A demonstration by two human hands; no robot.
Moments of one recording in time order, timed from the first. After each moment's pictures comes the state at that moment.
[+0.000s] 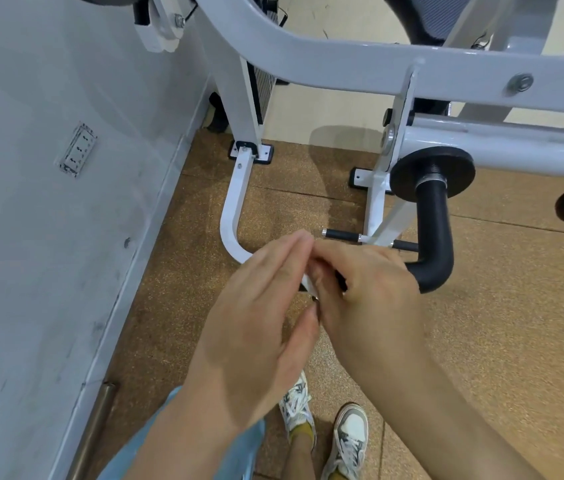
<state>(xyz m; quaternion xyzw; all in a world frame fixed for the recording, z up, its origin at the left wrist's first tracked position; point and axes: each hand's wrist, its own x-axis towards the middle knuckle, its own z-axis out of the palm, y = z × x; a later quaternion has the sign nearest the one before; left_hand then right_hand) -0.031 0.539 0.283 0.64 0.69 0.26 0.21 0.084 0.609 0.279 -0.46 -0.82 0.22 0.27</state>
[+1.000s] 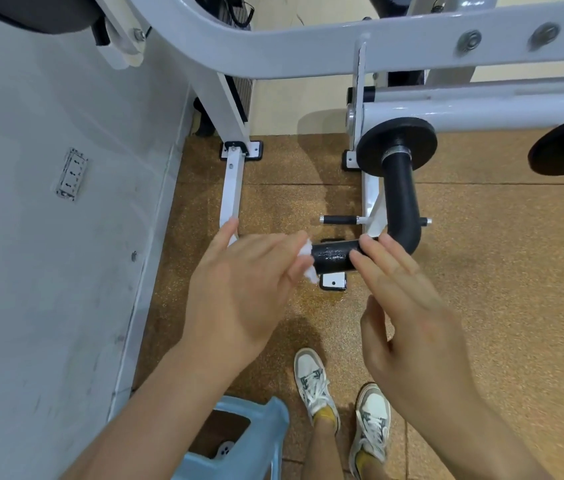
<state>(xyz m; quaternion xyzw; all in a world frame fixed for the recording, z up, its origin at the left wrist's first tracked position) -0.029 0.570 0.279 0.71 0.69 0.12 0.05 0.158 0.578 0.258 -0.50 -0.79 0.28 0.23</state>
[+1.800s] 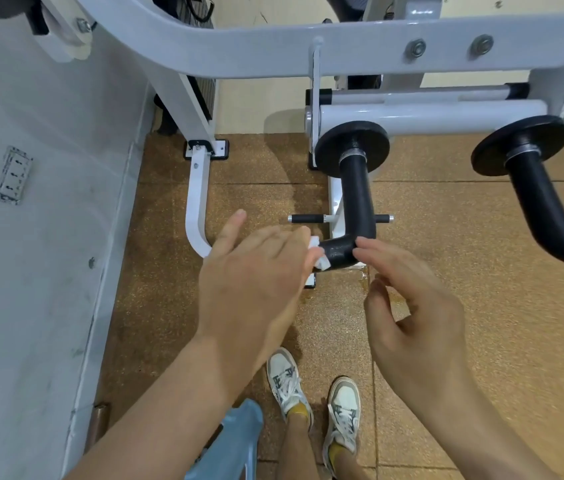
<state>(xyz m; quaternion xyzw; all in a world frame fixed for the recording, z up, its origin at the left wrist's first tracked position) 0.013 0.589 0.274 0.74 0.67 0.10 -0.02 0.182 0.594 0.259 -0.55 -0.69 0.33 0.35</state>
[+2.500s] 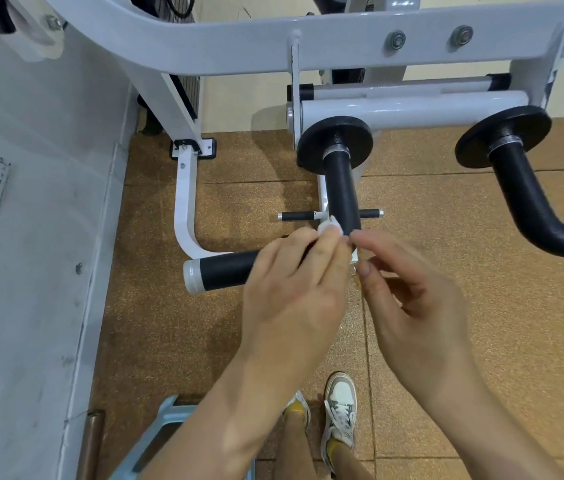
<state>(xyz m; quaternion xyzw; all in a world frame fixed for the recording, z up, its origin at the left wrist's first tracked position) 0.061 0.588 0.253 0.76 0.62 0.19 -0.05 0.189 0.602 0.267 -0.55 -0.61 0.42 0.38</state>
